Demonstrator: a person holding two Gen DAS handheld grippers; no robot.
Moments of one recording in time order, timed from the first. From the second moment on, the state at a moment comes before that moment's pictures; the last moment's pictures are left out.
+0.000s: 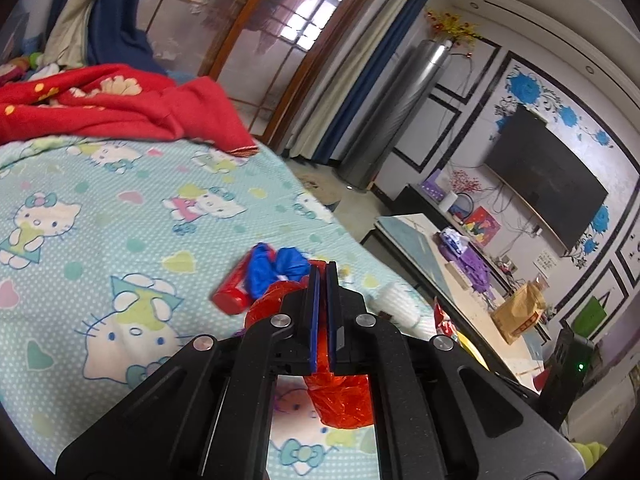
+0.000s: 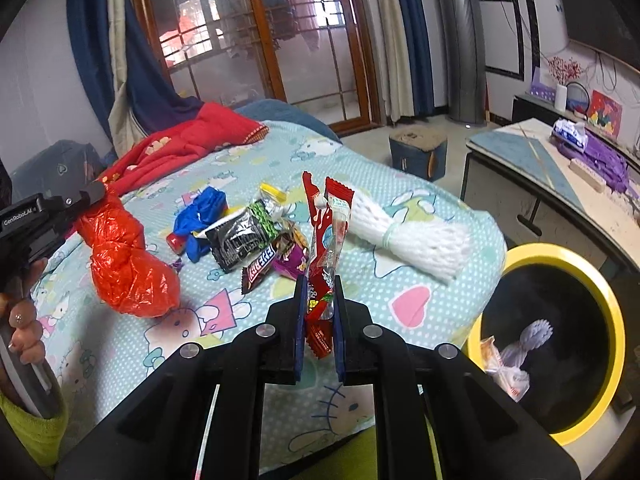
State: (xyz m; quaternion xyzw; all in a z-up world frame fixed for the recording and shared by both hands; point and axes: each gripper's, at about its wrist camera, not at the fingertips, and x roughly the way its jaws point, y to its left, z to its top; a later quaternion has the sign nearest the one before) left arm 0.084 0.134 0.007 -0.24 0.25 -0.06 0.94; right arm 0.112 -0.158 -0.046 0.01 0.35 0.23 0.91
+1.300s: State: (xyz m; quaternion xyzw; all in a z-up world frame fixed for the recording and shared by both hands) left arm 0.110 -0.014 0.024 -0.14 0.26 -0.17 0.94; right arm 0.092 -0.261 -0.024 0.03 0.33 0.16 0.93
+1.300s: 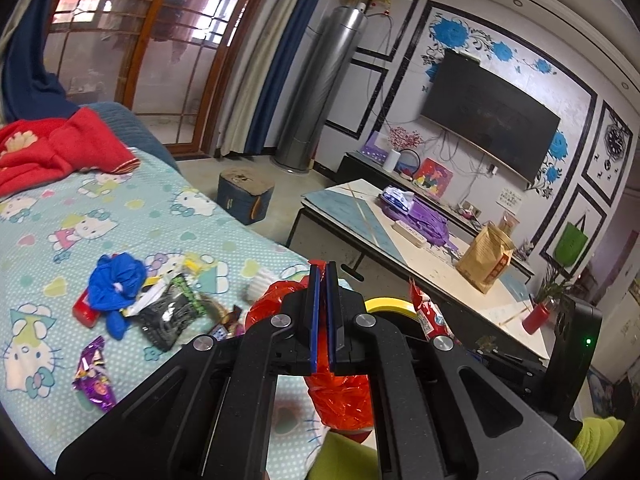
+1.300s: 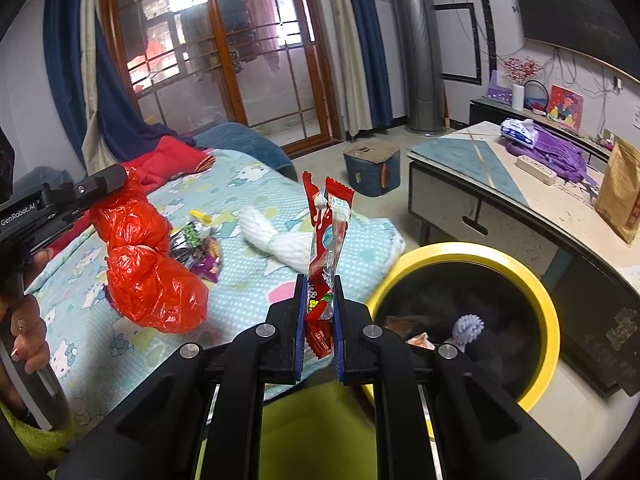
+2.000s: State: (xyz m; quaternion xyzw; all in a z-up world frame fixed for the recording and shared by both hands) left arm 0.139 -0.102 0.012 -0.08 0.28 -0.22 0.93; right arm 0.095 -0.333 -0.043 0.07 0.33 0.08 0.94
